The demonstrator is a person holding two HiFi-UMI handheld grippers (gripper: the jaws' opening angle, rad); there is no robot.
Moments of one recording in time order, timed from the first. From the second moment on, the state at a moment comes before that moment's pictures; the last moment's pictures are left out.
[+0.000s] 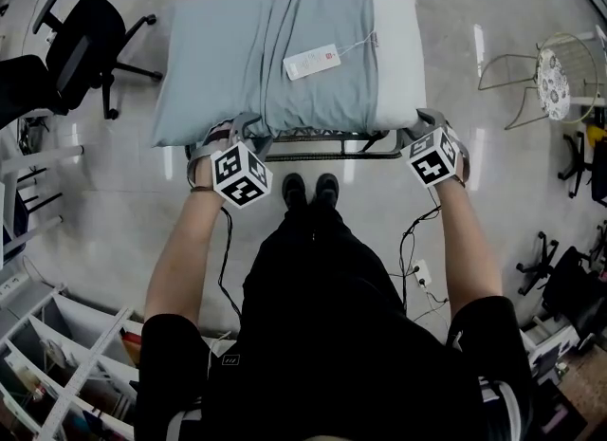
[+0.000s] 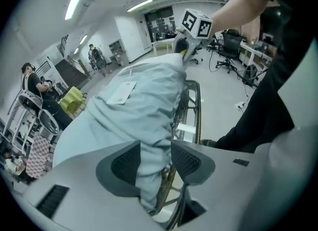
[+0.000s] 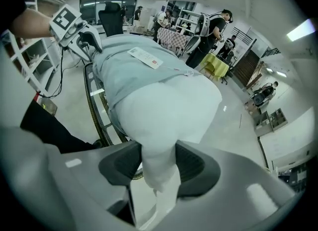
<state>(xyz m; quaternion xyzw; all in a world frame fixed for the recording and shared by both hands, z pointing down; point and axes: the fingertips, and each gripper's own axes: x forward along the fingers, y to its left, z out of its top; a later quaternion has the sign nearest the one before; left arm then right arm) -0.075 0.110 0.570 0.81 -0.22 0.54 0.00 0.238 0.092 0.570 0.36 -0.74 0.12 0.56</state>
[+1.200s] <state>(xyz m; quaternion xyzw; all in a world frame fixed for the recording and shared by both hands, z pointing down) -0.009 0.115 0.569 0.79 -0.20 0.56 -0.13 0.183 0.119 0.557 0.31 -0.77 -0.04 0.55</state>
